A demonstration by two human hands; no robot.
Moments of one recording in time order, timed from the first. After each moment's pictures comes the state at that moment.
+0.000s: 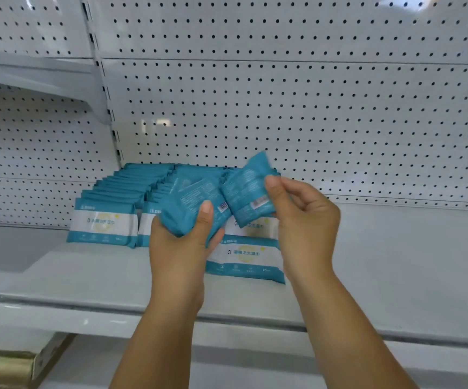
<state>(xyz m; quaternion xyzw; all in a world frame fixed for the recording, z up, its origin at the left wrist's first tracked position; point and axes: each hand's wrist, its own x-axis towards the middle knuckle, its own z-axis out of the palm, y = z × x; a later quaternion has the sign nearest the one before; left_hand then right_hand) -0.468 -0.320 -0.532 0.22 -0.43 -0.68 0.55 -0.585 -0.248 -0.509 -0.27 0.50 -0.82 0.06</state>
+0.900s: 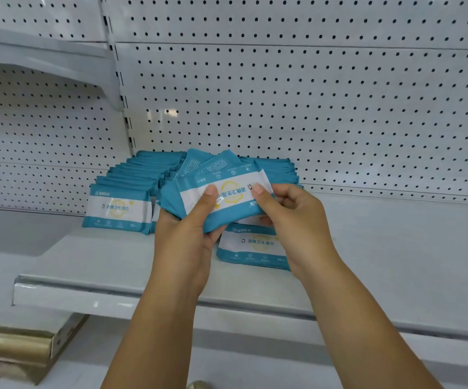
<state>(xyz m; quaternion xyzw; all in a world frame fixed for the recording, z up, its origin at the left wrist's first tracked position) -0.459 -0.334 -0.527 0.18 -0.36 -0.76 0.51 -0.579 -0.263 -0.523 -0.30 0.60 -0.71 0.18</state>
